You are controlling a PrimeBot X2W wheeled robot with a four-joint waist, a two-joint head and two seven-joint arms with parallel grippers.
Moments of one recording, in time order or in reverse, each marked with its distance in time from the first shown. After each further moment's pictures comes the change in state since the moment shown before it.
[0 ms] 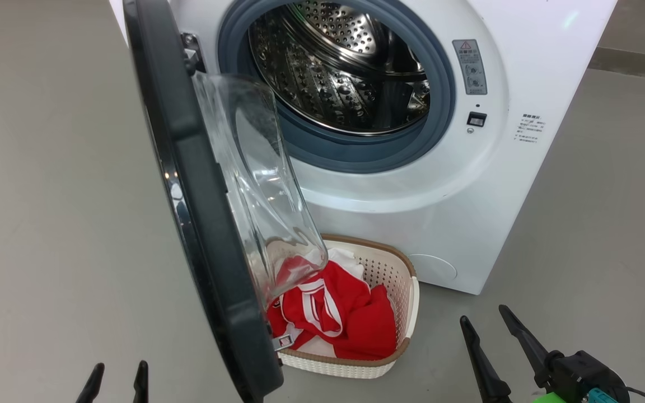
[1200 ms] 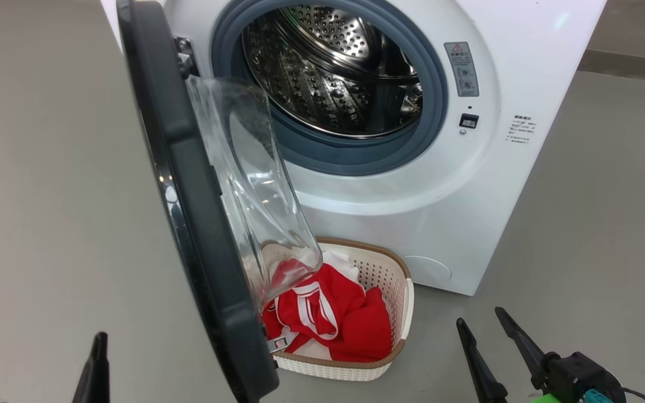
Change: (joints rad) left arm -0.036 0.076 -0.088 -0.083 -0.720 0.000 0.000; right arm 0.000 0.000 0.012 0.004 0.002 0.000 0.000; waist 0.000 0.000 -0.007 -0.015
